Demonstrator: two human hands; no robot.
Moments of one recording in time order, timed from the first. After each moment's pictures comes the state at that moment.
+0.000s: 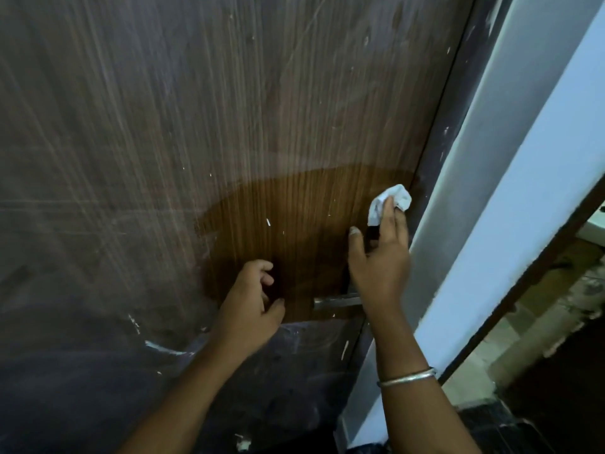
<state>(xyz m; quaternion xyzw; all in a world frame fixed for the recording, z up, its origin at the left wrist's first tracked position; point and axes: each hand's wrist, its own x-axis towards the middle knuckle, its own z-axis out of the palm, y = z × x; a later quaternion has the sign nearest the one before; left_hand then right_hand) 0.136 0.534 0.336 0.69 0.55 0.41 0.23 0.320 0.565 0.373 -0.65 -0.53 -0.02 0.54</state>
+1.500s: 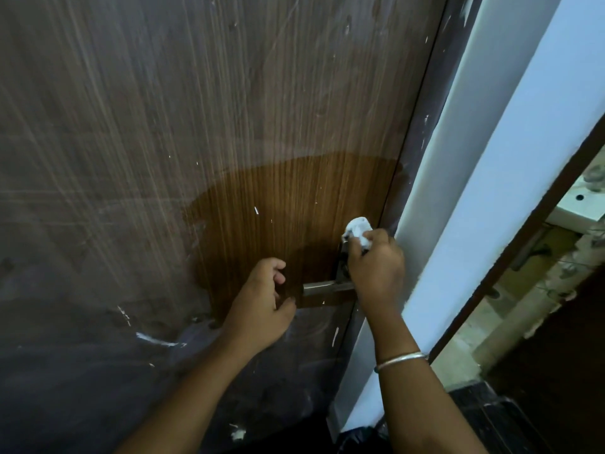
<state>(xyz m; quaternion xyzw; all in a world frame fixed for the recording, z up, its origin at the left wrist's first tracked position) 0.157 0.523 0.329 0.72 0.52 0.39 0.24 0.342 0.568 0.338 -0.74 -0.50 -0.05 0.45</state>
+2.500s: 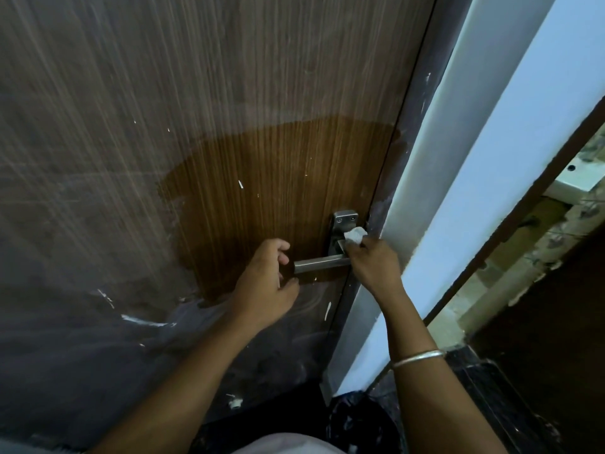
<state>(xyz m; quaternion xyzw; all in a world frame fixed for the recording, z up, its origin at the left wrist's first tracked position) 0.174 0.531 0.321 0.74 0.51 0.35 0.27 0.369 0.555 0.317 -0.75 -0.54 0.17 0.32</state>
